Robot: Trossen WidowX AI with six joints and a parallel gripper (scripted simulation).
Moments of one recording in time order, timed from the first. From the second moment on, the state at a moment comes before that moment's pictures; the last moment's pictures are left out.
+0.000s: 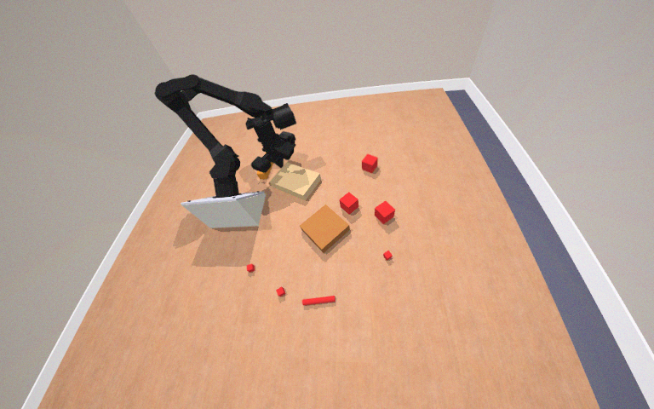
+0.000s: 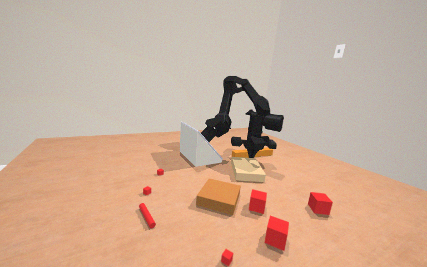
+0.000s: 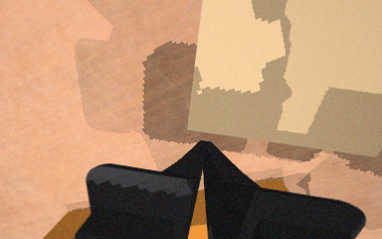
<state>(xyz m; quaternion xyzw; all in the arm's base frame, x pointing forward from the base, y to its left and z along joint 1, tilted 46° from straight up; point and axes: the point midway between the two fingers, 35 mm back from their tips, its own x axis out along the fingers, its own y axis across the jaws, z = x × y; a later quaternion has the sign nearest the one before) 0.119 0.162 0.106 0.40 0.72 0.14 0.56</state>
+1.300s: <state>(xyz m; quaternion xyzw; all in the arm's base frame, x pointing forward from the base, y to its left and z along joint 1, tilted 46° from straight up) 0.157 0.155 0.096 0.40 0.72 0.14 0.56</state>
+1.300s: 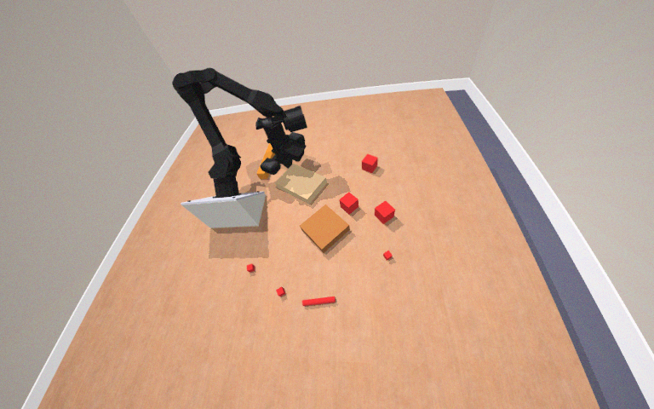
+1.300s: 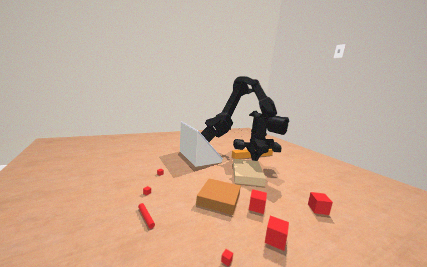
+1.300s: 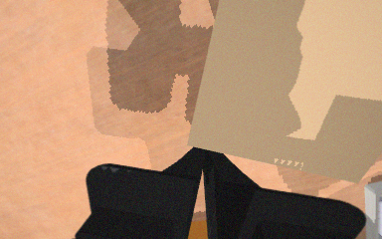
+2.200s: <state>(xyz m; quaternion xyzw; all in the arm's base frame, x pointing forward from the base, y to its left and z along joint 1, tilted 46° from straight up) 0.183 0.149 0.087 0.40 0.72 0.14 0.56</state>
